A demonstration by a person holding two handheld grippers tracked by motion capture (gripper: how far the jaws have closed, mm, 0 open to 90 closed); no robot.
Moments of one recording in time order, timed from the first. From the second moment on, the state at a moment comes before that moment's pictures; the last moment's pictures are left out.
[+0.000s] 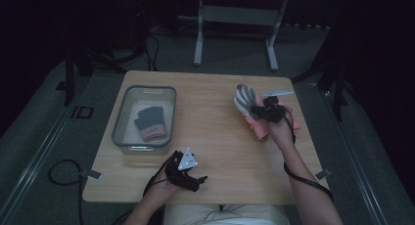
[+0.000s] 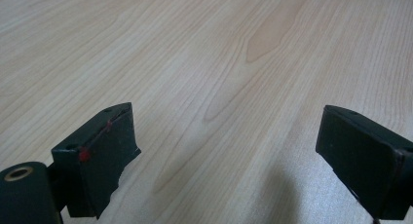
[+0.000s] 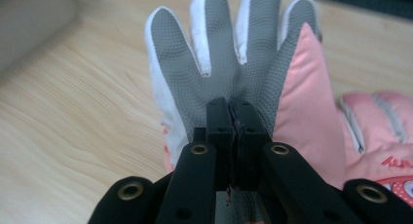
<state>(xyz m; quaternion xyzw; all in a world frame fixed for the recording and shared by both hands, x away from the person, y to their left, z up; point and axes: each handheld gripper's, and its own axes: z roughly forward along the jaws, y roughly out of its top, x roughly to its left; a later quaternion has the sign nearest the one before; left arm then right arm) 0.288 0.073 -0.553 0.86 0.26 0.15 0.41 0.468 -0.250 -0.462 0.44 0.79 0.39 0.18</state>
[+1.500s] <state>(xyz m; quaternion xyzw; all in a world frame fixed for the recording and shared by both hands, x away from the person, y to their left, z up) 0.284 0.075 -0.550 0.86 0.25 0.17 0.42 0.423 -0.155 -0.533 0.64 0.66 0.36 0.15</state>
